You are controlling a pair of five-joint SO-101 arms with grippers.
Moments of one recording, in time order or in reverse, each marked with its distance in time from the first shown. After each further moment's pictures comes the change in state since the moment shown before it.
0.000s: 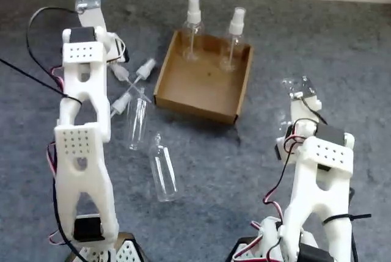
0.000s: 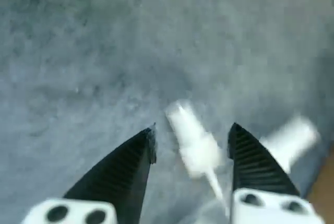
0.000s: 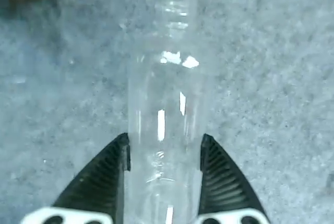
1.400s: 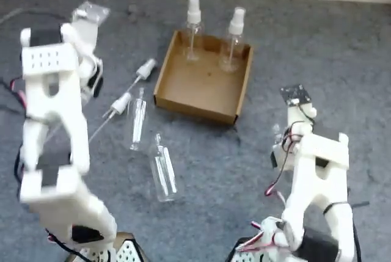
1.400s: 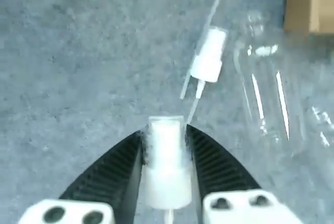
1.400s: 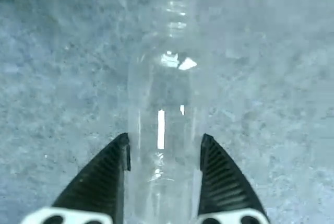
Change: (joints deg) left arm -4.1 -51.8 53.6 11.6 -39.2; right arm 0.4 10.0 1.8 -2.3 -0.9
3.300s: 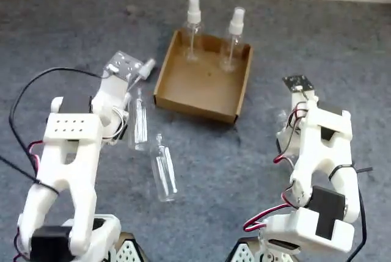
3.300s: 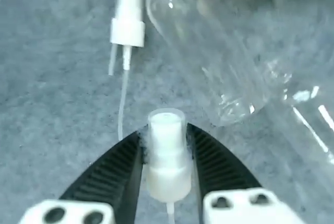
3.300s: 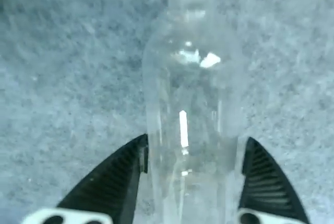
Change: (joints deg) left arm 8.7 -33.4 47.3 -20.6 4.6; right arm 0.6 17.6 -15.1 2.5 -0.1
